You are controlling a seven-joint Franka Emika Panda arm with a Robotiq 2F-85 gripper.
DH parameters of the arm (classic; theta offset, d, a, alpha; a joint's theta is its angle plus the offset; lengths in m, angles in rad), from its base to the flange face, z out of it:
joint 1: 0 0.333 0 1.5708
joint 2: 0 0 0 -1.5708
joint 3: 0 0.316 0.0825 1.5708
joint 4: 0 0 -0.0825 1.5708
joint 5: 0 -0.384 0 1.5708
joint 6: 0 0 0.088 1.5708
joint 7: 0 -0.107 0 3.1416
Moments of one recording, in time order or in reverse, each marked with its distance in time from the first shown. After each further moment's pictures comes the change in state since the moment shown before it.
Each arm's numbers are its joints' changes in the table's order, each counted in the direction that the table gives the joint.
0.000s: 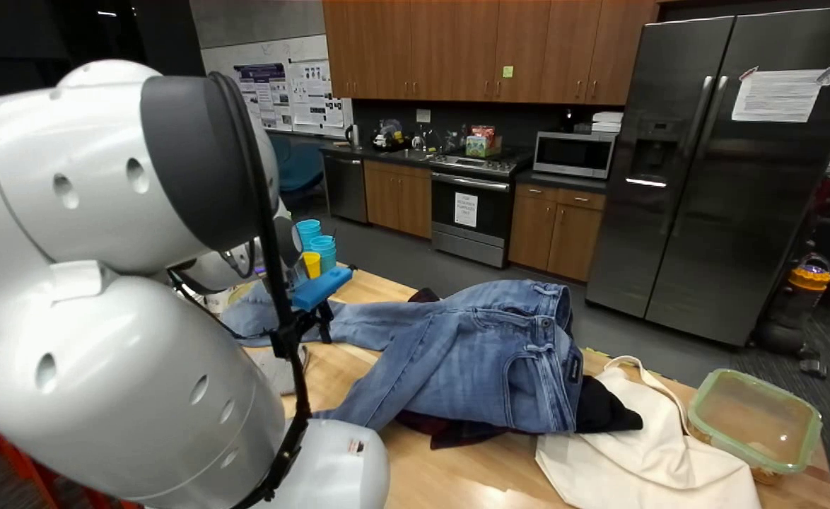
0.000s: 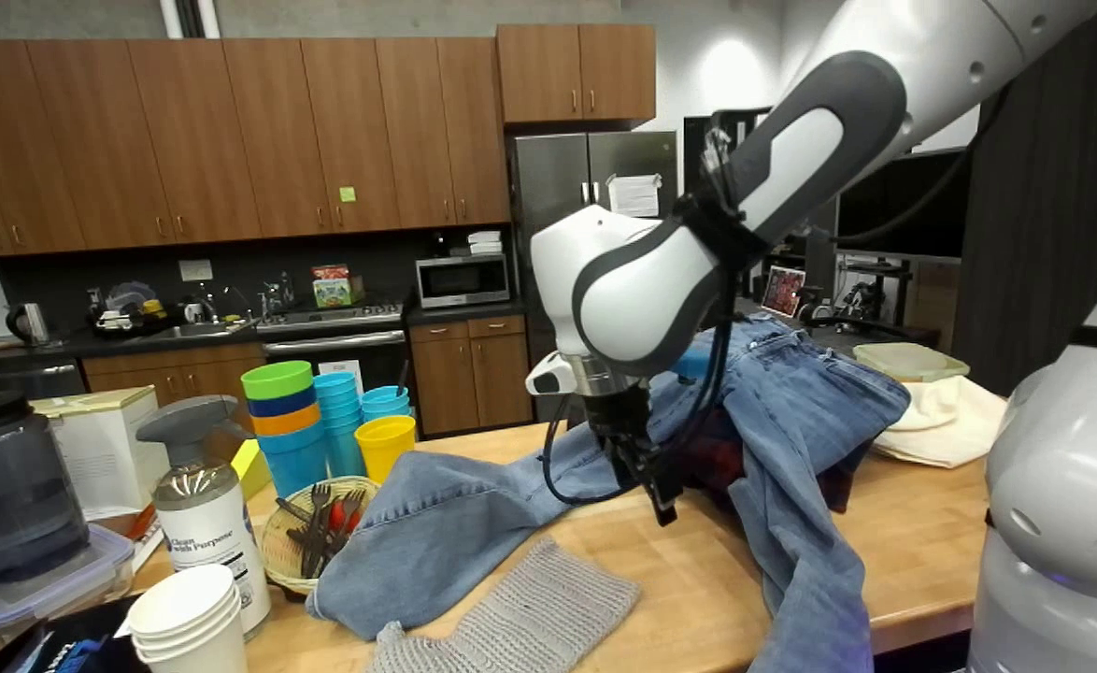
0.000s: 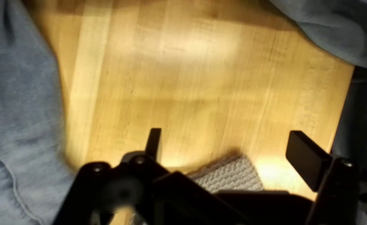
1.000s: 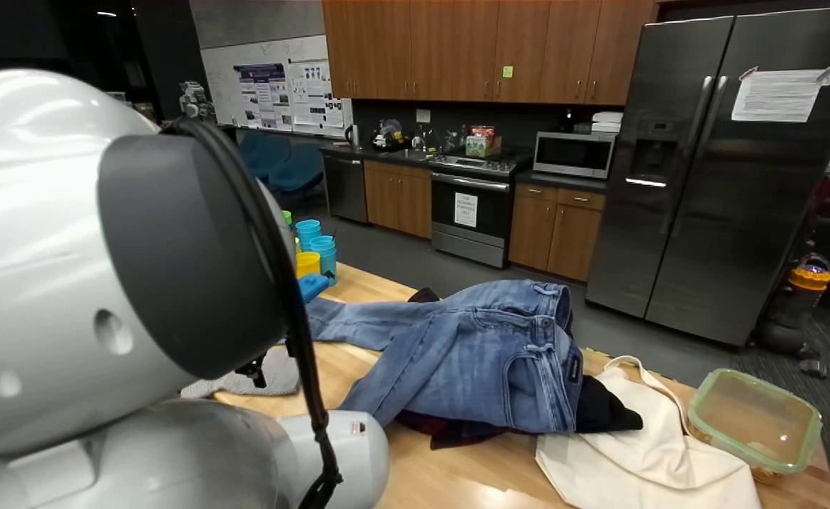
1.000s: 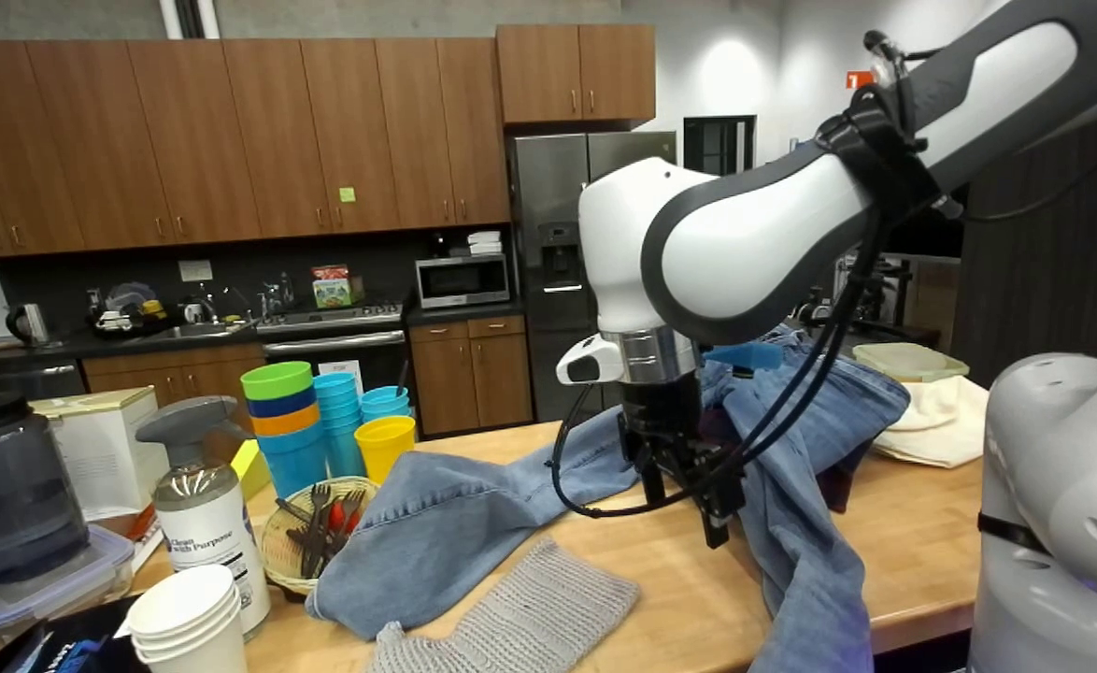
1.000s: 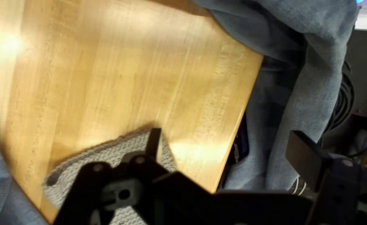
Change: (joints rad) arm 0.237 0.278 -0.110 -0.131 -0.135 0.141 0.048
